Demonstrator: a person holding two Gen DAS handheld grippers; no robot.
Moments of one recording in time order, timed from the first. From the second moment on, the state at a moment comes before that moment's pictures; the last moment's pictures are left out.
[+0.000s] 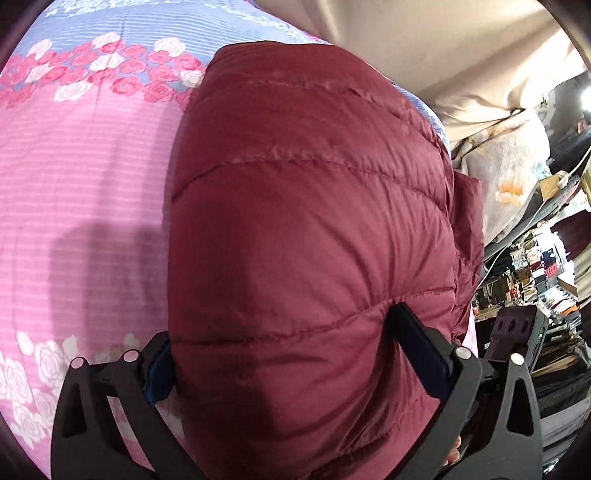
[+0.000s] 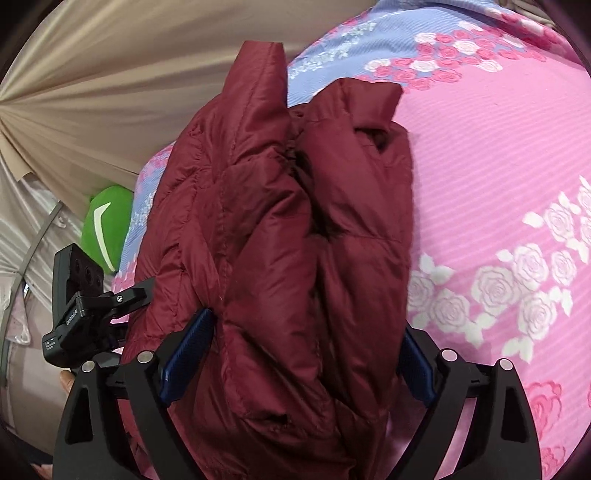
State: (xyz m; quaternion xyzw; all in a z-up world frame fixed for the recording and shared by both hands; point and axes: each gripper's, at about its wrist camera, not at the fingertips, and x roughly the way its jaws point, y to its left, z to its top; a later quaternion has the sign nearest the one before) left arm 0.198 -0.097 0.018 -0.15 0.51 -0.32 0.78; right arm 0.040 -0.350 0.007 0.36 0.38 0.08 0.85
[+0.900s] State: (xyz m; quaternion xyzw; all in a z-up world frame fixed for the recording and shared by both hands) left arm 0.033 -0.091 0.275 -0.01 0.11 -0.46 0.88; right arm -0.077 -0.316 0.245 0.23 0.09 0.05 0.97
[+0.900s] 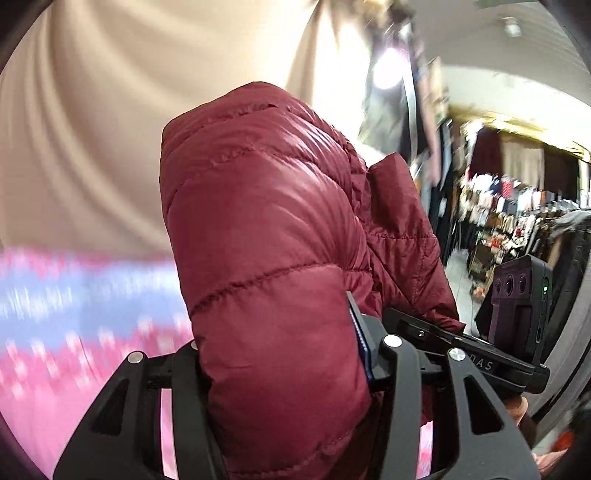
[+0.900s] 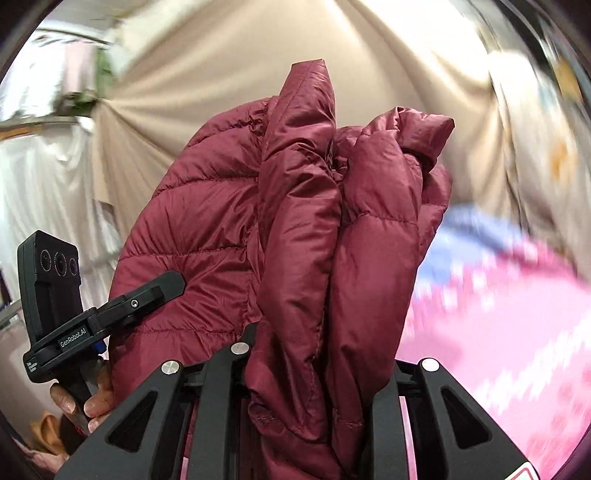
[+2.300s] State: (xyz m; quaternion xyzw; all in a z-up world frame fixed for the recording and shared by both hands) left arm 0.314 0.070 0.038 -0.12 0.33 -0.29 0.89; right arm 0.259 -0.168 0.062 0.27 0.32 0.13 0.90
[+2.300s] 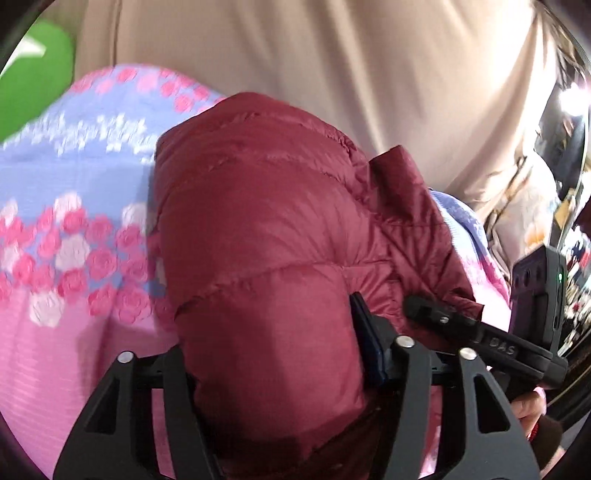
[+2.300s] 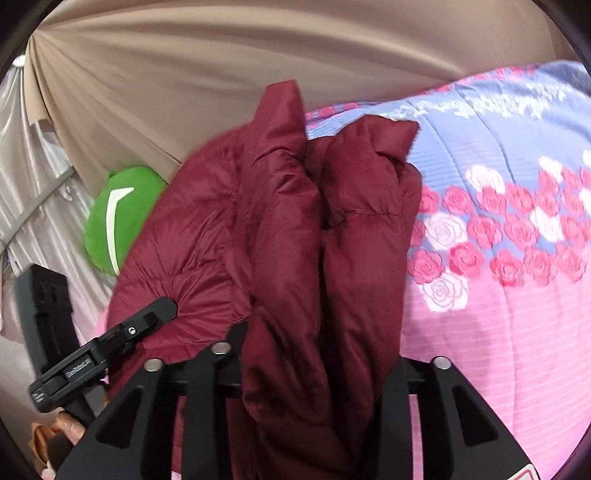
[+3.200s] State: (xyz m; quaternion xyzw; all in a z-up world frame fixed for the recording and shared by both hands) left arm 0.216 0.044 0.039 -0.01 0.34 -0.17 0.92; right arm 0.184 -0.195 0.036 0.23 0.37 0.09 0.90
